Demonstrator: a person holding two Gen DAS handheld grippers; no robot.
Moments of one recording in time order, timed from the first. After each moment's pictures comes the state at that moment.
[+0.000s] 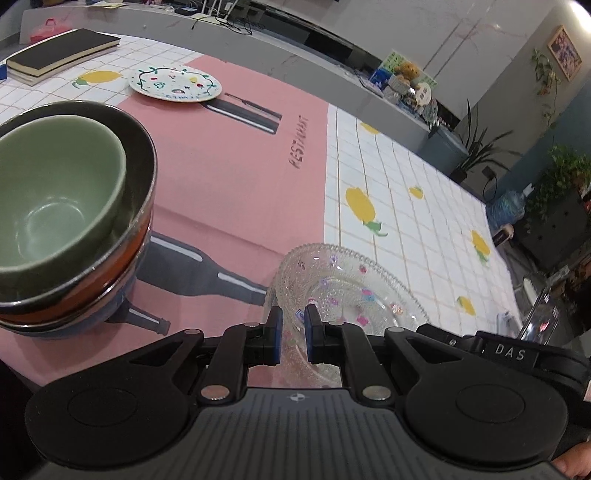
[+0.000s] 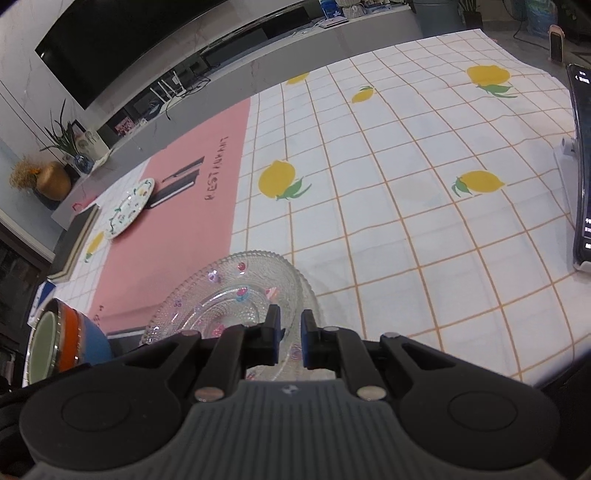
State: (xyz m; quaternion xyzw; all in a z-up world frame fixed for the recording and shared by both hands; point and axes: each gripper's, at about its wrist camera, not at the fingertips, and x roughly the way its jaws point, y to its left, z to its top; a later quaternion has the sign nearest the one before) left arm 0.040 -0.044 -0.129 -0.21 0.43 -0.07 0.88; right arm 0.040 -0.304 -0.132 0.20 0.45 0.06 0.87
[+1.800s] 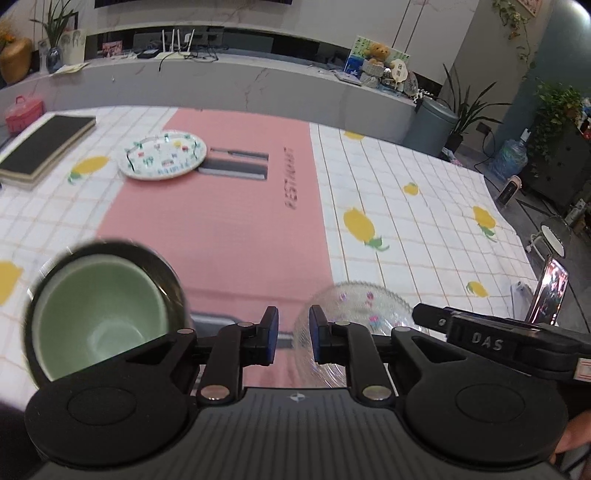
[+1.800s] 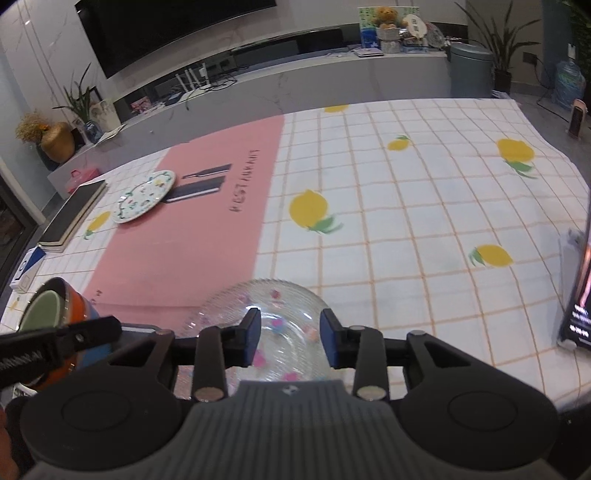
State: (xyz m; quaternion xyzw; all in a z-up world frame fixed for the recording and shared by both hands) left arm 0.053 -0.032 -0.056 -0.08 0.42 -0.08 0.90; right arm 0.052 -0.259 -0.092 0.10 0.43 0.08 0.90
